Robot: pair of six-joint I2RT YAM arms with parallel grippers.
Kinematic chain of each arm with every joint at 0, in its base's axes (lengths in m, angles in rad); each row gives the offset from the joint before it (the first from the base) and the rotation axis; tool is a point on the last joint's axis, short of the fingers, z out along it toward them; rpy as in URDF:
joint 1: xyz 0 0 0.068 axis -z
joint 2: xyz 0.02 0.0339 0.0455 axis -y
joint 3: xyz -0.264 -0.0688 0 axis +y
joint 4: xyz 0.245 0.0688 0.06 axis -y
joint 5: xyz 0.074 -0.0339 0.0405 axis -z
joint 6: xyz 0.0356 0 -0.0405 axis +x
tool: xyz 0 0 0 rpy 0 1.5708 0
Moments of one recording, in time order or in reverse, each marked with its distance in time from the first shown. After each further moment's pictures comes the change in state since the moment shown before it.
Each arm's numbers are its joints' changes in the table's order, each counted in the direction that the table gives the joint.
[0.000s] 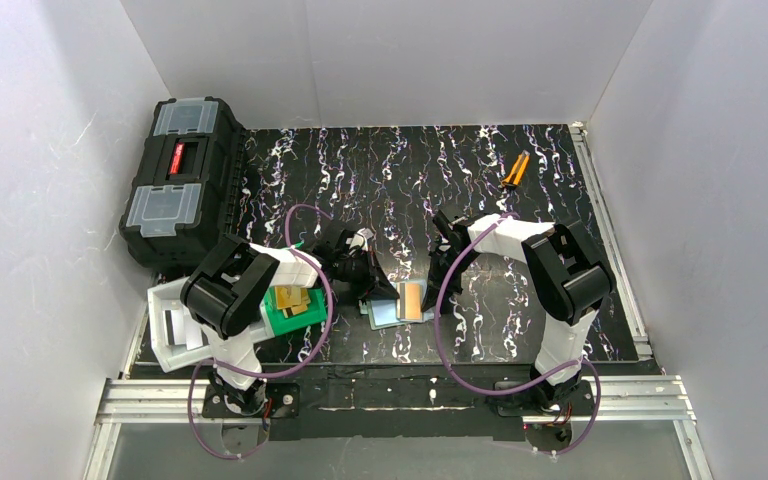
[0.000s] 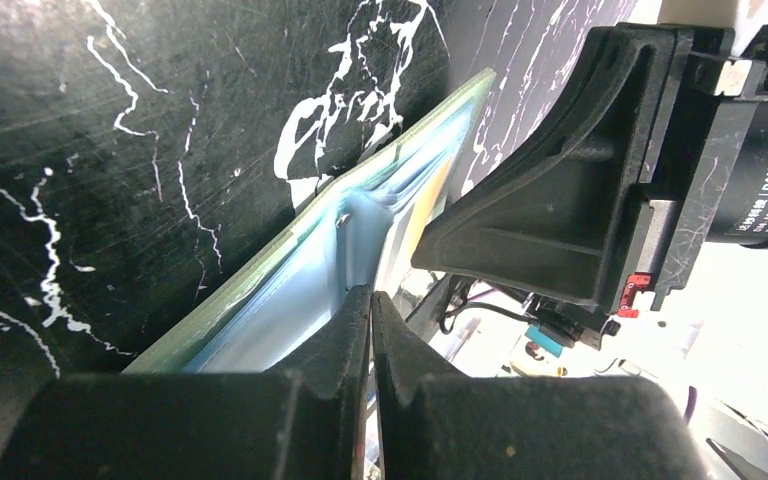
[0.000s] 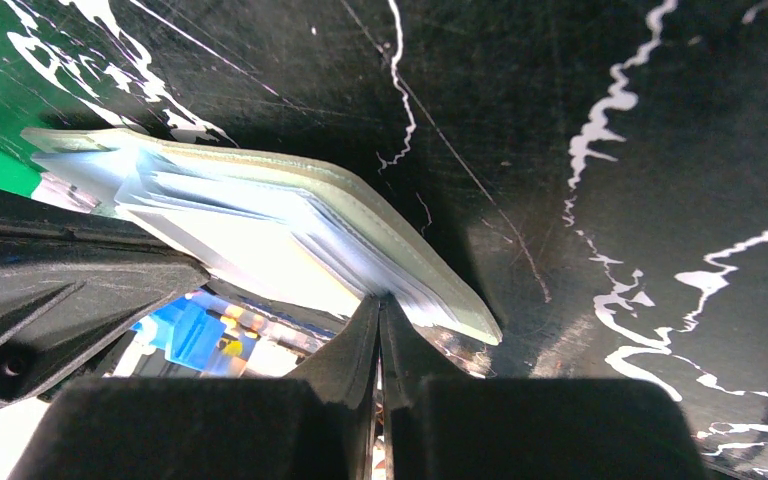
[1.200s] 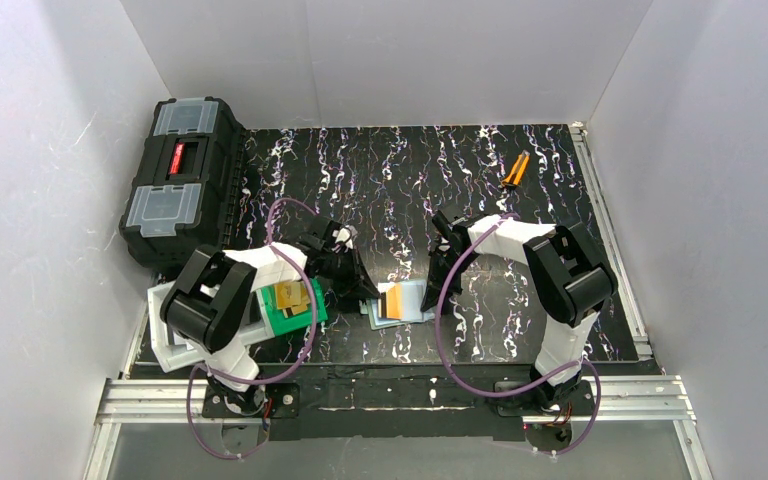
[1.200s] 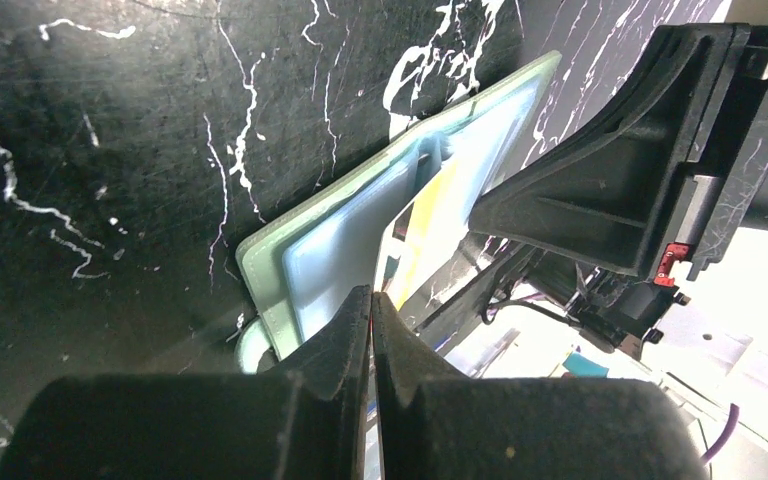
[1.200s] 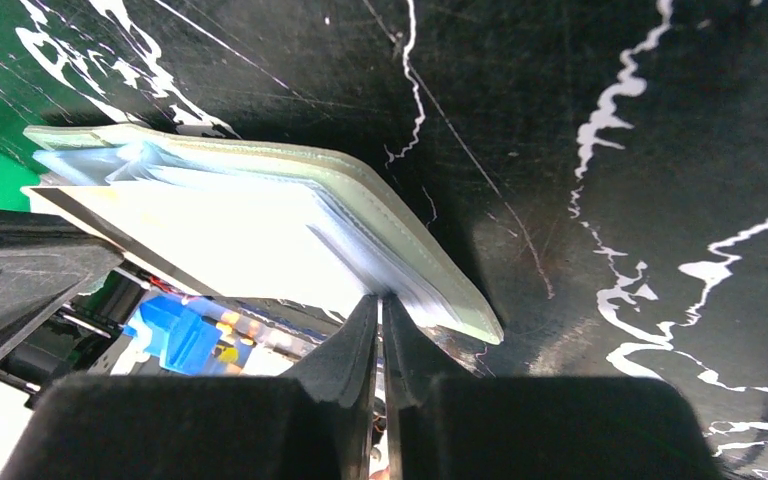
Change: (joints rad) left arm -0.076 0.111 -0.026 -0.305 -0.064 0.159; right arm 0.000 0.016 0.007 0.010 0.016 0.006
